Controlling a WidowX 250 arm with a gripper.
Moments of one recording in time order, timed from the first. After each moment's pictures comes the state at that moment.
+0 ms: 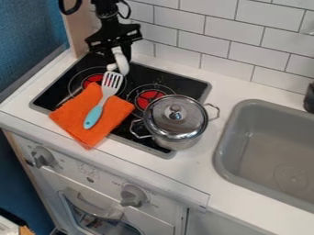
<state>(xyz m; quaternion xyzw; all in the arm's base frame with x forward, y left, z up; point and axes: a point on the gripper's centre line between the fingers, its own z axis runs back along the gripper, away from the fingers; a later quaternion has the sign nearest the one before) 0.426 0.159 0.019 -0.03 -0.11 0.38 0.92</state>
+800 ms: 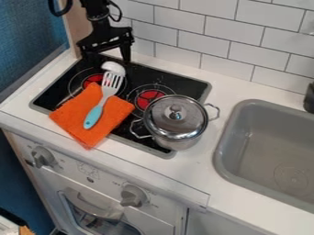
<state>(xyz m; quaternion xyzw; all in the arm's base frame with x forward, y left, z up) 0.413 0.166 0.024 -0.04 -0.10 0.39 0.91</state>
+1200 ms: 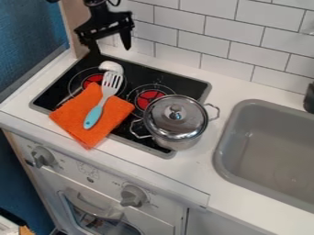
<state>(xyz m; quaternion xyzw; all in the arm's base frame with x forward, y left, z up) 0.415 0.165 0.055 -0.04 -0.13 0.39 0.91</state>
